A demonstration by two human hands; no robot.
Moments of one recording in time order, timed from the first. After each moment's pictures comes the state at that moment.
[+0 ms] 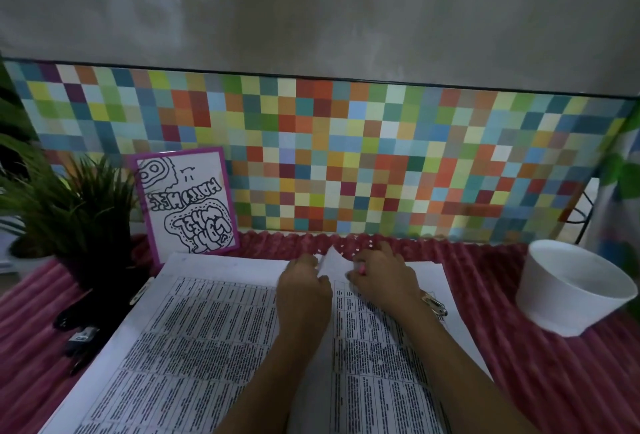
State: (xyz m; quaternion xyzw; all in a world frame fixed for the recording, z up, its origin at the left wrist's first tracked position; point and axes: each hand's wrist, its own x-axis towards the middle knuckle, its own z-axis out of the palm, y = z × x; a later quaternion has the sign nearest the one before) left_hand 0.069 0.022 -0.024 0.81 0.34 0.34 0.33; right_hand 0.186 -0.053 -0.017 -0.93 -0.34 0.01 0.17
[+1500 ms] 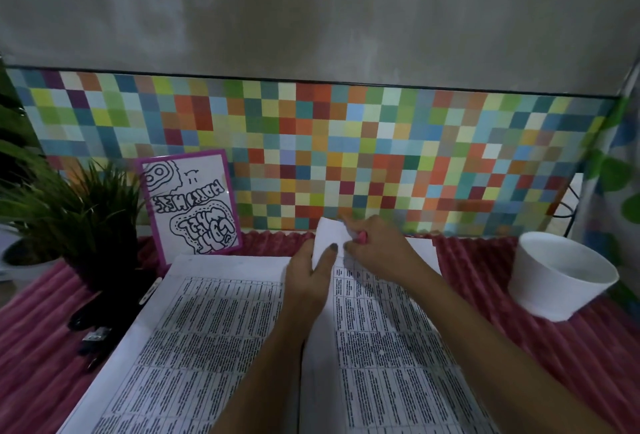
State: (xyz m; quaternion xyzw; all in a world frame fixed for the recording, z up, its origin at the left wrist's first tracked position) left_hand 0.075 0.046 -0.035 0.69 0.13 0.38 0.60; right_hand 0.167 -0.054 0.045 -0.85 -0.42 0.03 0.31
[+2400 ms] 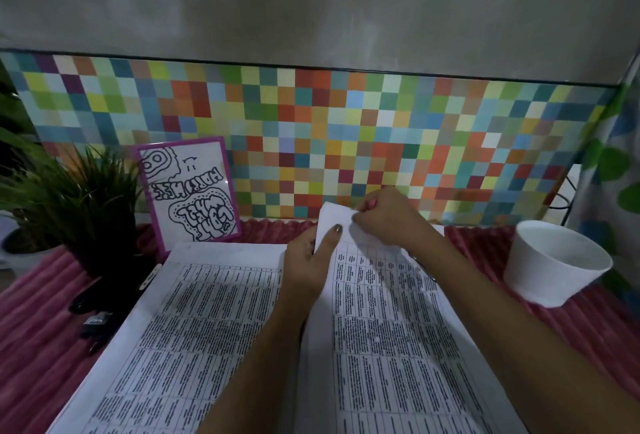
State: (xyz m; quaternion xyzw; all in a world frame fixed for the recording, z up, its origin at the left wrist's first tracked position) left_hand 0.070 0.039 -0.020 0.66 0.10 0.37 0.65; right_hand 0.177 -0.054 0.070 -0.87 -0.37 0.02 0.32
